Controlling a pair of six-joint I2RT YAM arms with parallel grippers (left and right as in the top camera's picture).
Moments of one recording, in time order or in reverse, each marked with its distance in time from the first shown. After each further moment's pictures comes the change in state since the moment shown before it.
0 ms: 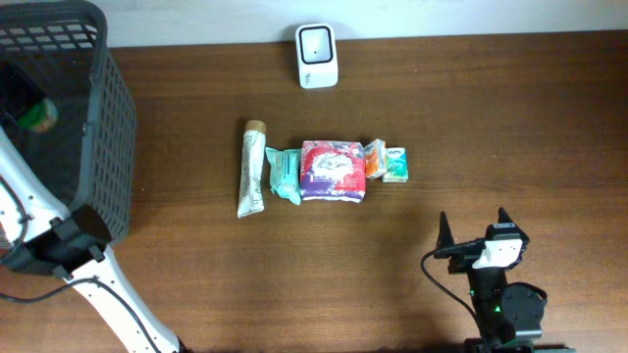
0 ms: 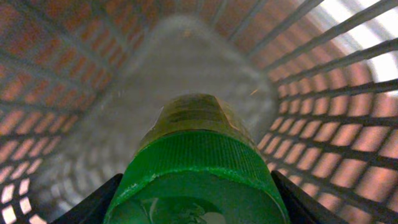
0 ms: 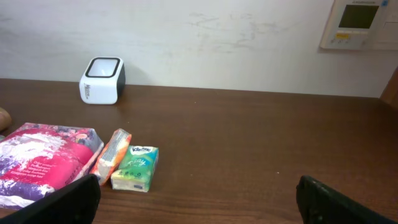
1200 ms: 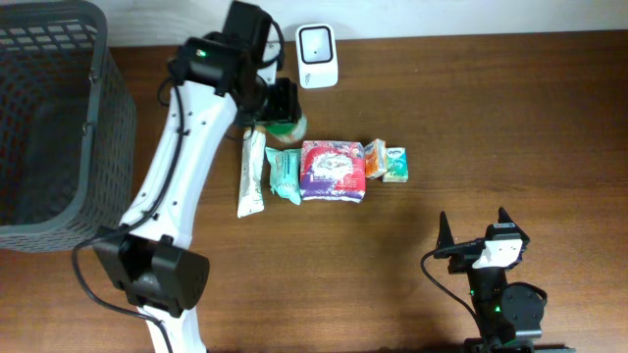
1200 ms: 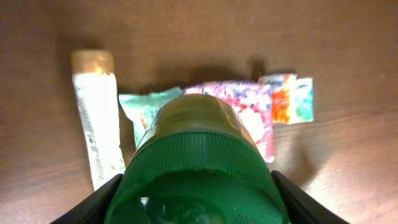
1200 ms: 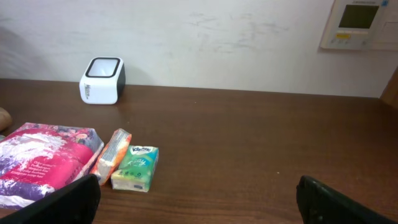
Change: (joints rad) left arm -0.865 -0.472 -0.969 0.360 0.122 -0.061; right arm 0.000 0.000 0.000 0.000 0.000 -0.001
